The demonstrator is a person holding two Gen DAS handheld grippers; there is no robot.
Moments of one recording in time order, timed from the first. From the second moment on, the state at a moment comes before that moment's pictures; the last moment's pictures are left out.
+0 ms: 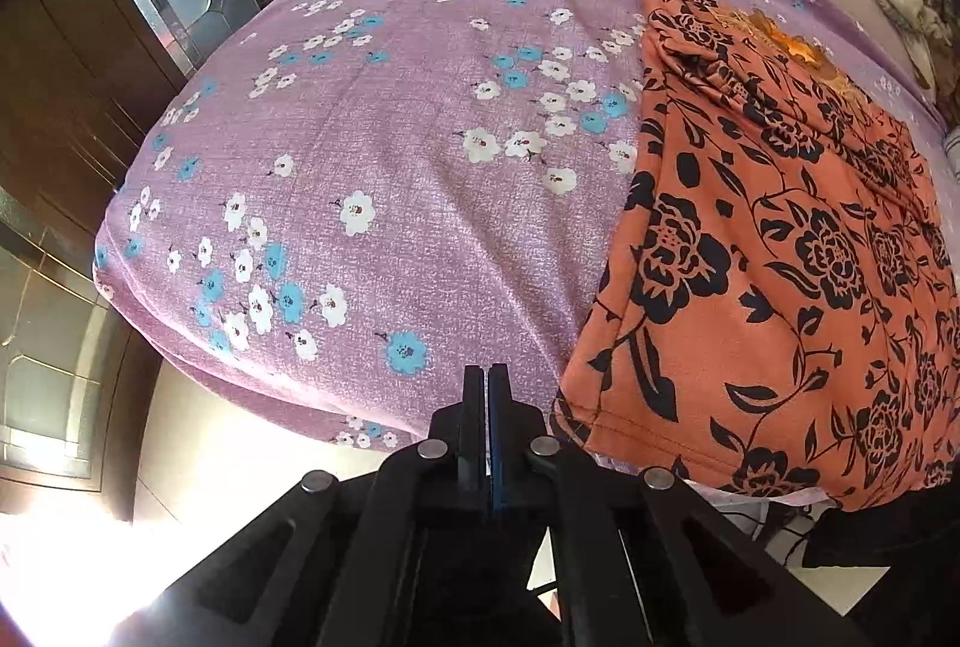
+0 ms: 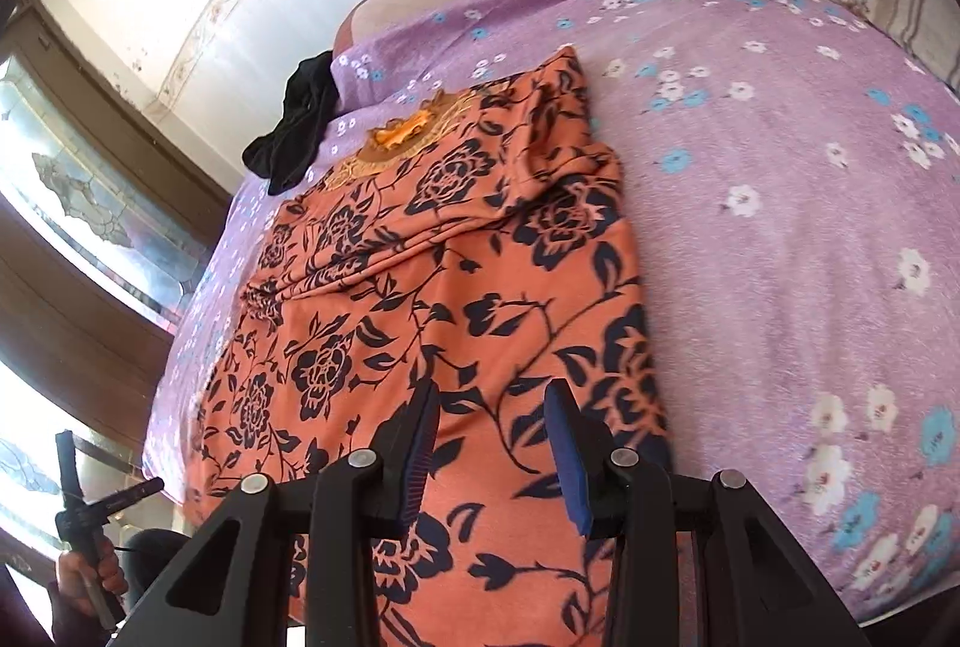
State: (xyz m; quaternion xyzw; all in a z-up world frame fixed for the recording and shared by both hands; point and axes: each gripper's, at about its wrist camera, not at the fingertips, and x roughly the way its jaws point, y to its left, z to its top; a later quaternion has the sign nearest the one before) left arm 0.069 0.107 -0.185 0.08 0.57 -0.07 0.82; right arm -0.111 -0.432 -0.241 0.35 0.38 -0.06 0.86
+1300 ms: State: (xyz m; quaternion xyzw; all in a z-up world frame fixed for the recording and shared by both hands) left arm 0.085 0.064 -0.217 0.04 0.62 -0.19 0.76; right arm -0.154 -0.406 -0.219 0.37 0.45 0.03 0.81
